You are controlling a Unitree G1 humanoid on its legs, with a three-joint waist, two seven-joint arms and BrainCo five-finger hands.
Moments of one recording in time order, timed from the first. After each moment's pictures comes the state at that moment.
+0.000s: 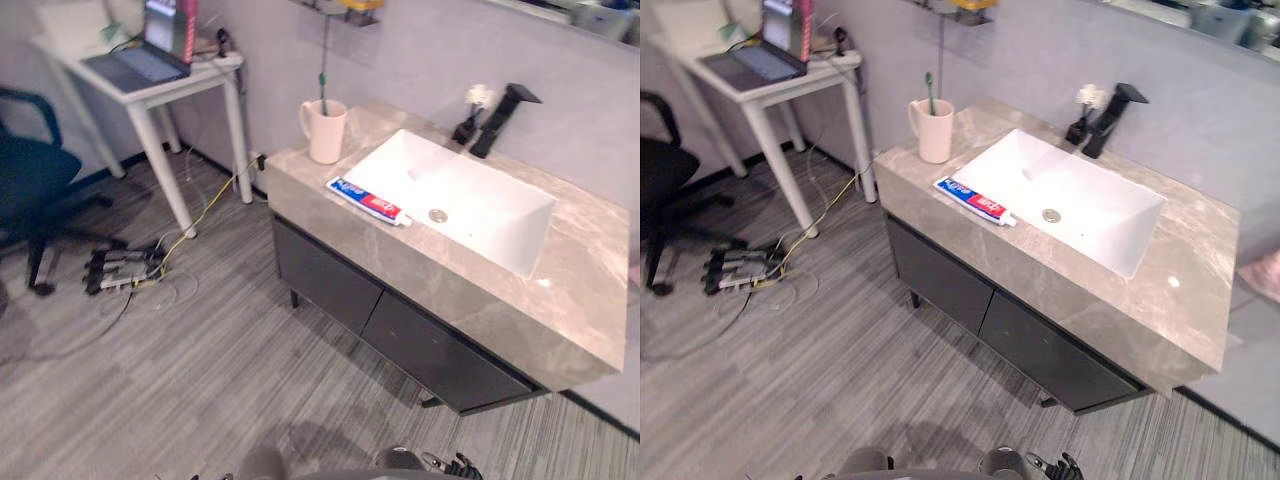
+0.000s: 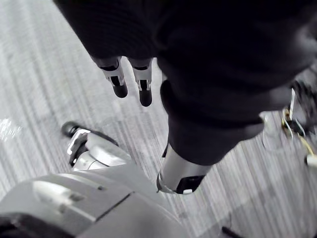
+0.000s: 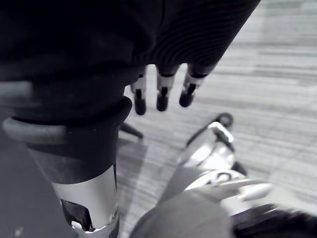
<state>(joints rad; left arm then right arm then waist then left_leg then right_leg) 0.22 0.10 0.27 1.07 -0.25 -0.09 0.05 0.16 -0.01 -0.34 1.07 0.10 -0.07 -0.09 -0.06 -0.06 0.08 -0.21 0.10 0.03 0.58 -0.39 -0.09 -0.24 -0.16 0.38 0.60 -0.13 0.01</state>
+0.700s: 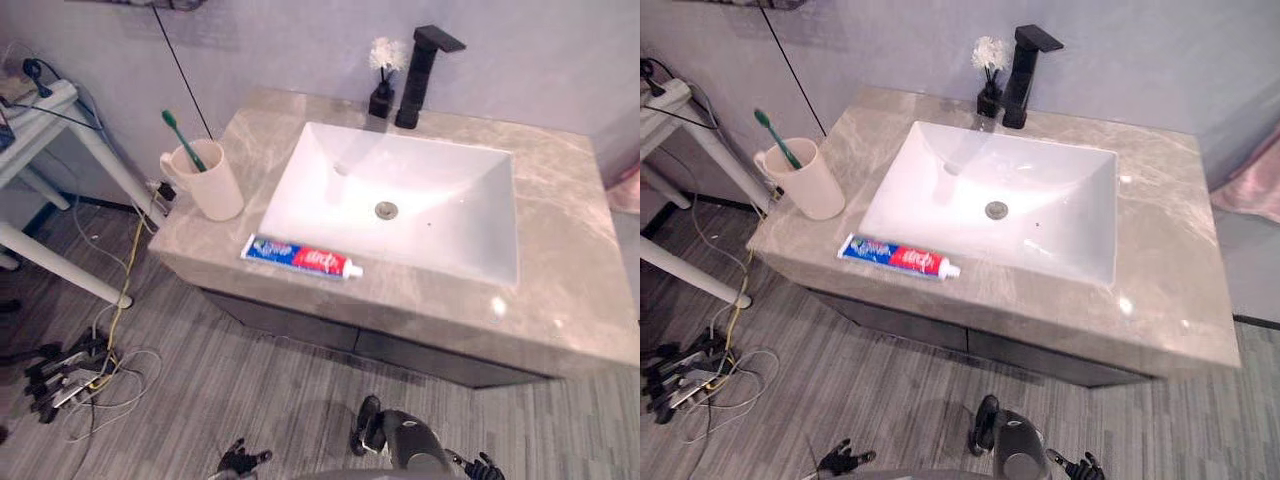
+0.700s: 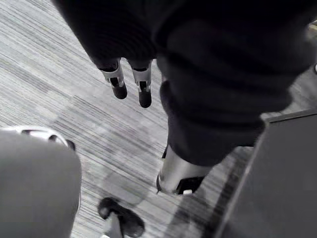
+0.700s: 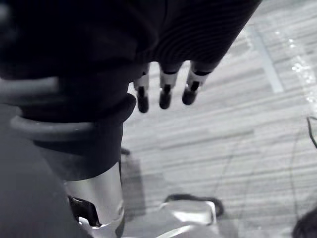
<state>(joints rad) 0.09 0.01 0.25 1.08 -0.07 -0.05 0.00 0.19 -0.05 -0.34 0.94 0.09 -0.05 -0.08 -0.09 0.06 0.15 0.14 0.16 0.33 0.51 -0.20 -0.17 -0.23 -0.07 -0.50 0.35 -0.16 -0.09</state>
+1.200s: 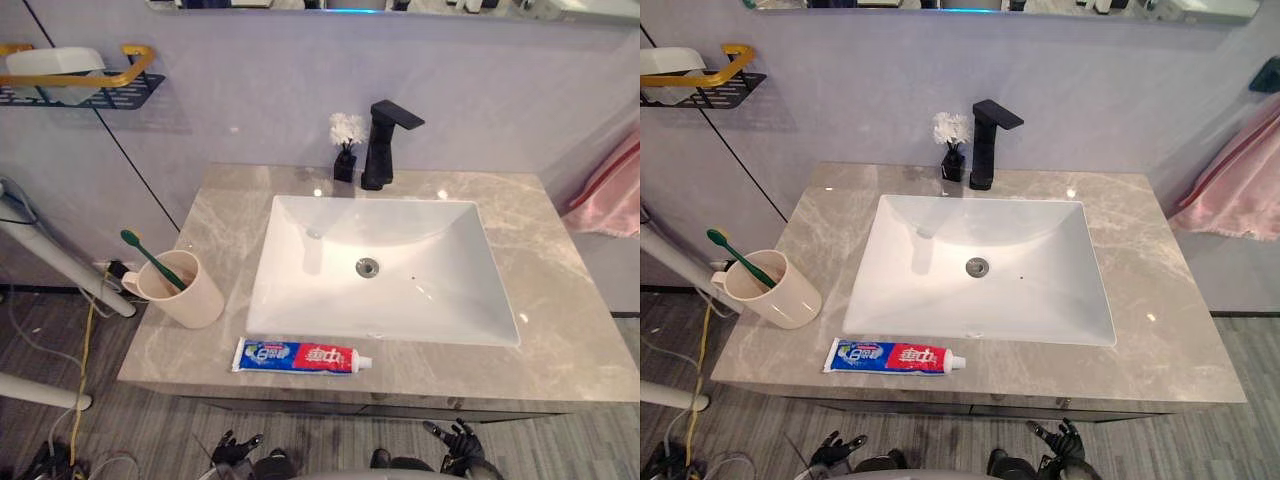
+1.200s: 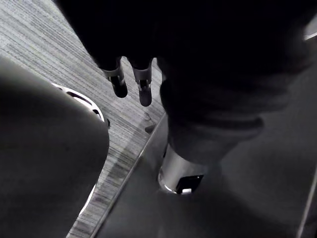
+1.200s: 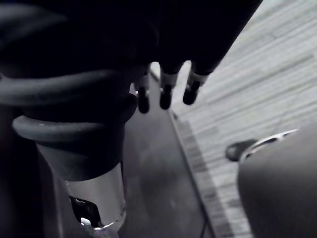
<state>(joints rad) 0.10 0.03 0.33 1.07 -0.22 -0.07 0.03 0.16 0.01 -0.28 0.93 0.15 -0.08 -0.10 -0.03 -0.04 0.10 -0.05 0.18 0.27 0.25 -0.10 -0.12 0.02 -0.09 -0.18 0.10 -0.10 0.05</state>
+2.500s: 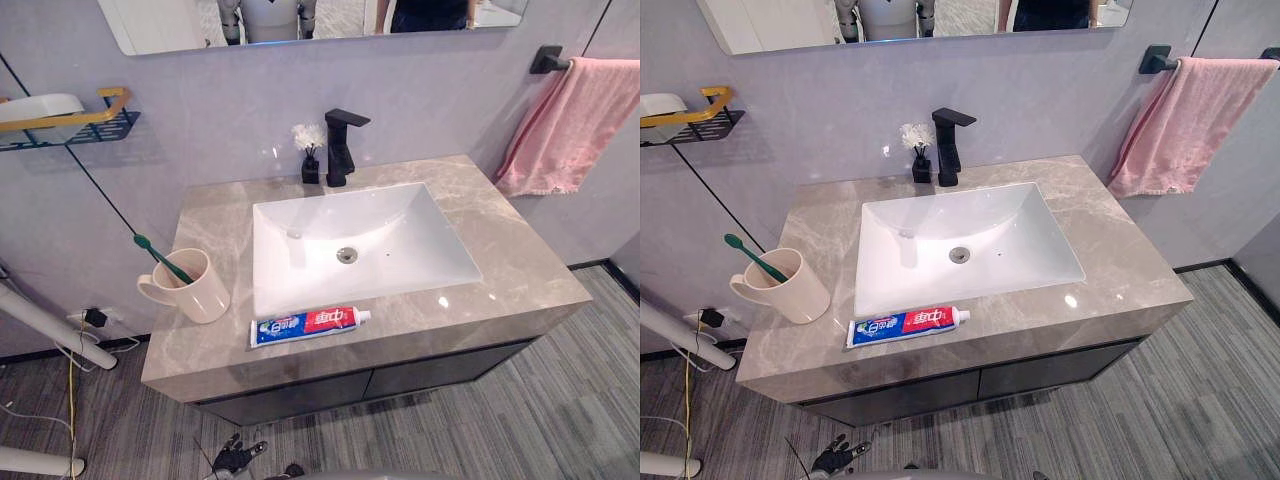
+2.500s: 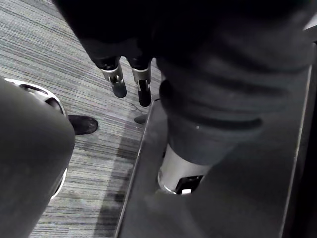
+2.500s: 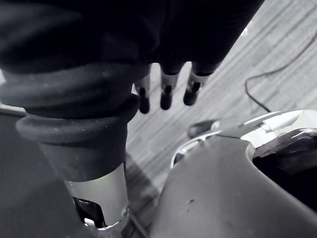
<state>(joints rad) 0.11 0.02 0.31 1.10 -0.17 -0.08 -0.06 0.17 -0.04 -0.38 1.16 0.19 -0.03 0.03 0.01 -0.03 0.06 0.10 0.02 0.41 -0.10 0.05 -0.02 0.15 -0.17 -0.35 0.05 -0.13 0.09</state>
